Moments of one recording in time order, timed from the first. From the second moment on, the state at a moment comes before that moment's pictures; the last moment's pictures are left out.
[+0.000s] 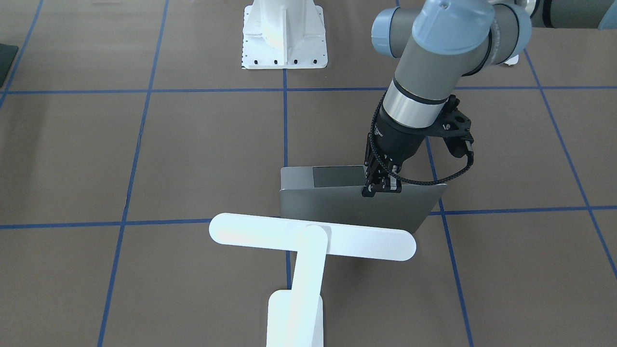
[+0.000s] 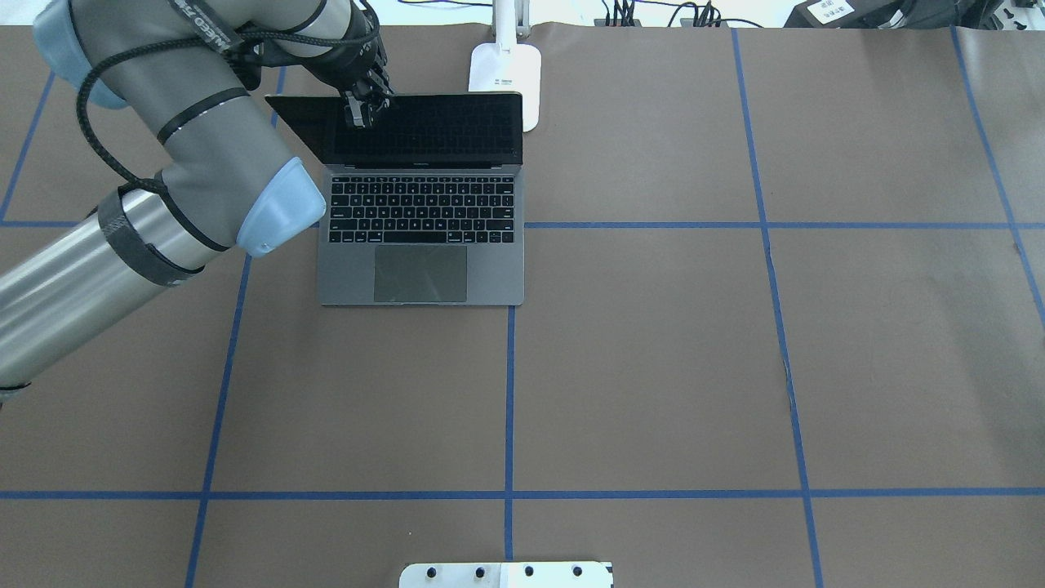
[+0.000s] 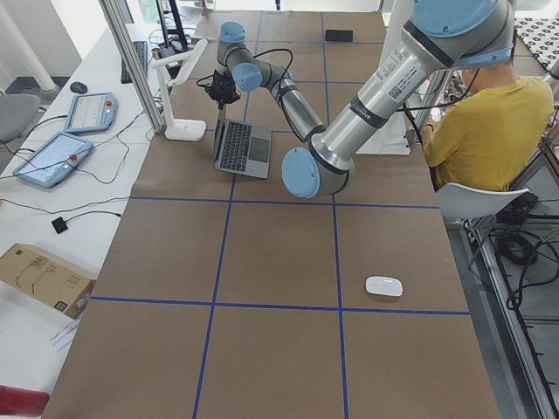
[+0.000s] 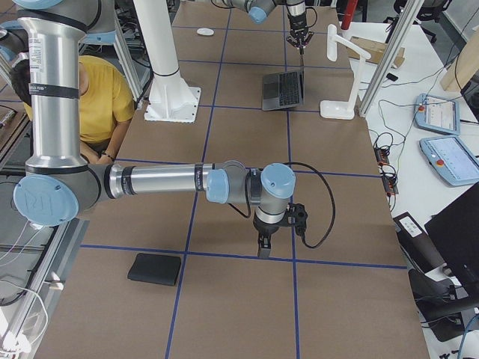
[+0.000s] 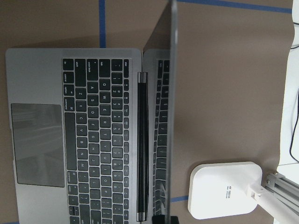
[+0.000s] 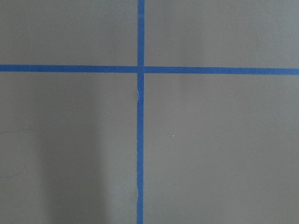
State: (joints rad) left arm -0.86 -2.37 -1.58 -1.70 -1.97 -2.62; right arm 1.52 -1.62 1.70 -1.68 2.26 0.02
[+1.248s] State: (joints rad) left arm -0.79 -2.36 -1.55 -1.76 -1.87 -2.64; right arm 1.52 -1.62 1.70 -1.68 2.26 0.02
